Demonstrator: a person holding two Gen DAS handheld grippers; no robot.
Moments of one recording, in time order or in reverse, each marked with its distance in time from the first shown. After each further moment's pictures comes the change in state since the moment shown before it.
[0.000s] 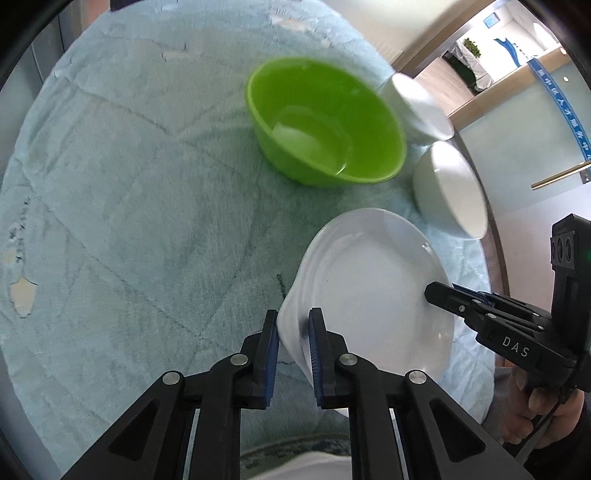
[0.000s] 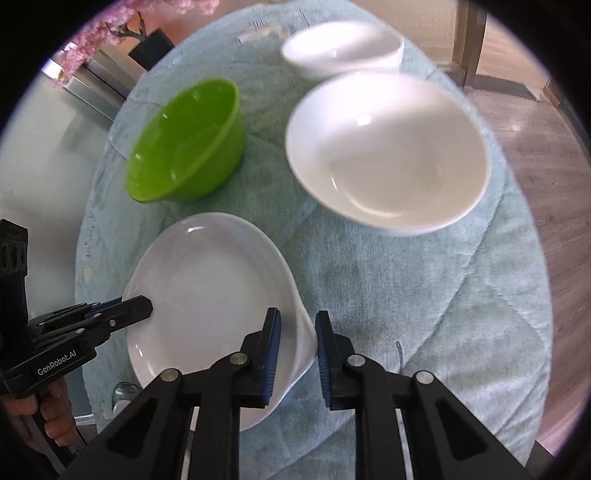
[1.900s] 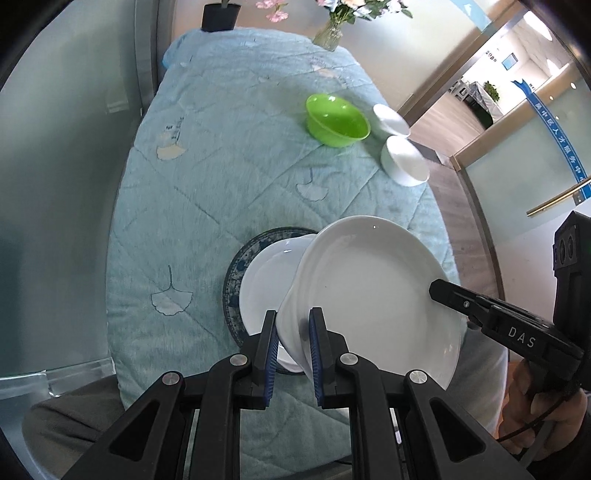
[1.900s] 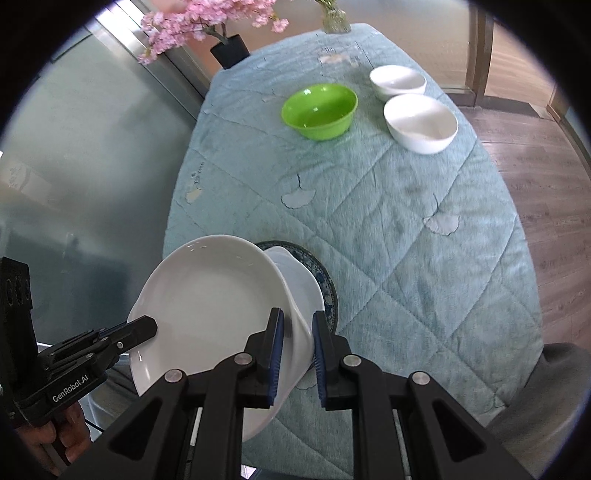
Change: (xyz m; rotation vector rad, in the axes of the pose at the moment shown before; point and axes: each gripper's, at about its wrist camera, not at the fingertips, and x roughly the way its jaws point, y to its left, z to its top) left arm -0.177 0.003 -0.226 -0.129 -0.133 0.060; right arm -0.124 0.093 -0.154 -0.068 -0.059 0.060
